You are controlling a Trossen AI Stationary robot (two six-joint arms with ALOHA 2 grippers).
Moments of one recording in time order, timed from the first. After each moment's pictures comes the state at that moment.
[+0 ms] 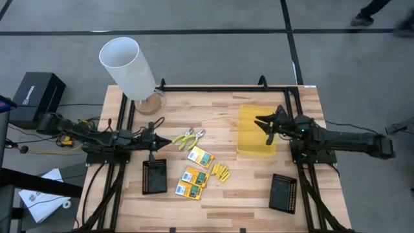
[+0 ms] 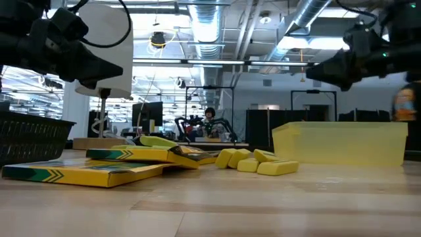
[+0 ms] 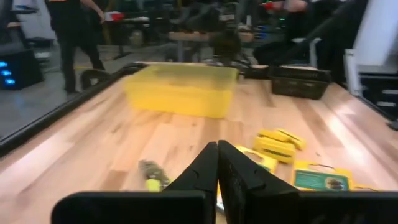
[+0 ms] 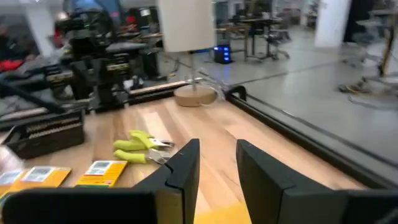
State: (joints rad) left arm -0.18 0.63 0.01 0.51 -0.31 -0.04; right arm -0.22 0.49 0.09 0.34 0.14 0.07
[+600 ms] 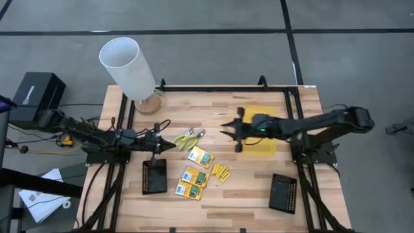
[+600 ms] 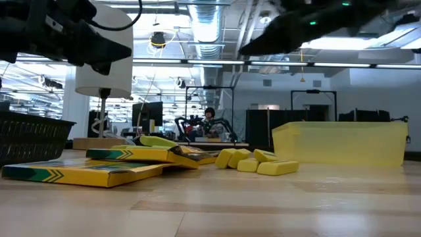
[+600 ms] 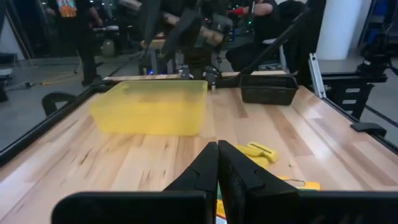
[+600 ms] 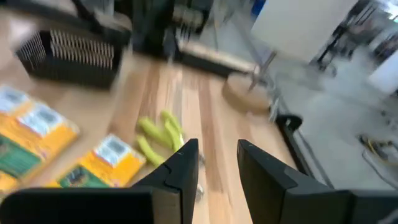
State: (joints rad) left arm -0.19 0.77 0.12 0.56 -0.21 0.02; right arm -0.01 1.34 0.75 0.23 0.21 -0.35
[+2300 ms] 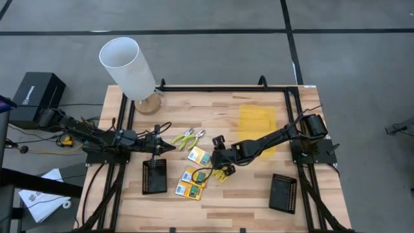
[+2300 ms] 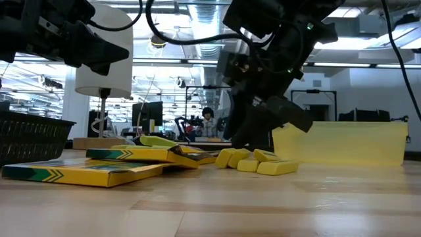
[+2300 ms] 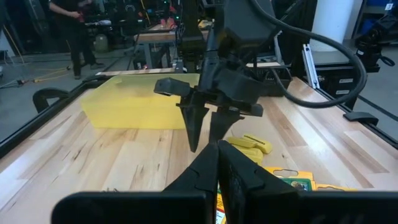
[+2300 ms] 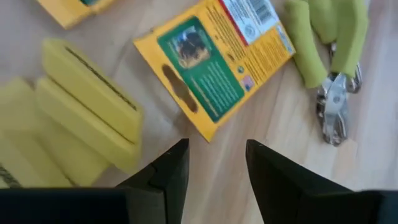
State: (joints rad) left arm -0.21 0.77 0.12 0.53 -0.21 0.03; right arm 0.21 1.90 1.12 -0.27 0.34 -0.37
